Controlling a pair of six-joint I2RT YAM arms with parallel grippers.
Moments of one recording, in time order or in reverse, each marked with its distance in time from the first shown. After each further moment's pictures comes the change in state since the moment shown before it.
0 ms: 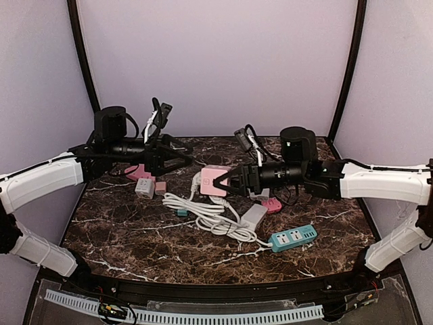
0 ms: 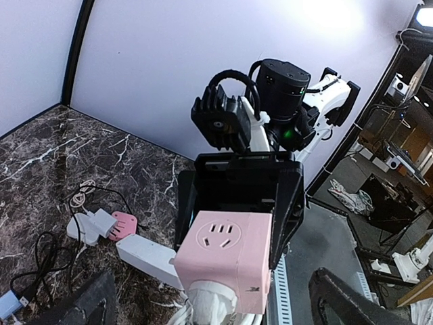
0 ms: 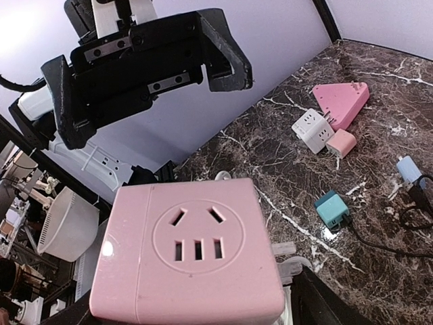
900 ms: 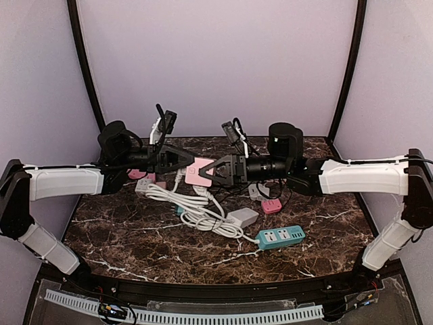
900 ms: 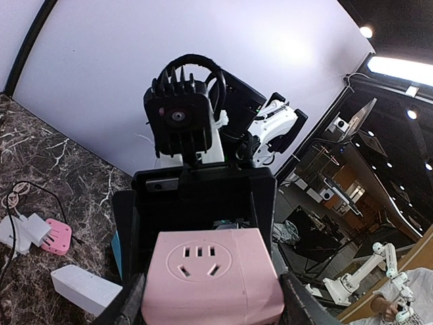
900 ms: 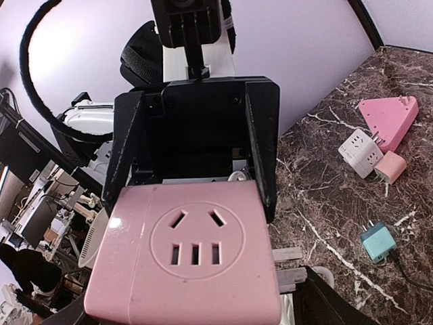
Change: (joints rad) left arm 0.011 0.162 -0.155 0.683 0.191 -0.534; right arm -0.001 0.166 0.079 0.237 -0.135 0.174
